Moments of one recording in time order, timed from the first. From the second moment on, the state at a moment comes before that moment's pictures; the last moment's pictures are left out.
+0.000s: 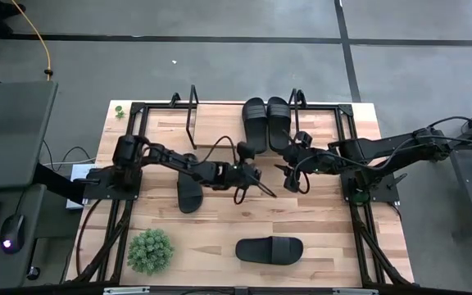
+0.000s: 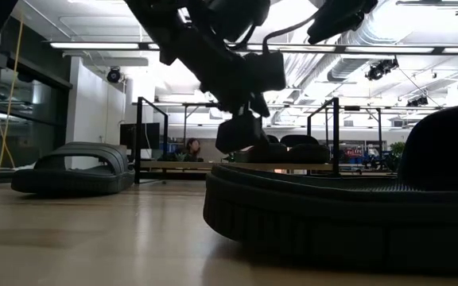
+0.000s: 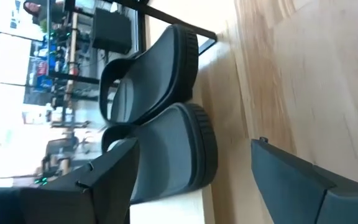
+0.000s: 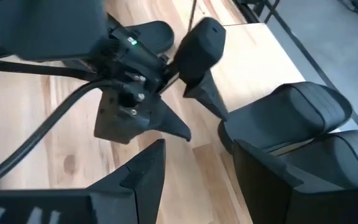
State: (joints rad) left arm 0.03 2.01 1.26 0.07 -0.80 0.74; right arm 0.19 1.19 1.10 -0.67 0.45 0.24
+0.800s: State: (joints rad) left arm -0.13 1.90 1.26 -0.21 -1.17 0.55; right arm 0.18 1.19 1.10 -0.64 0.42 0.16
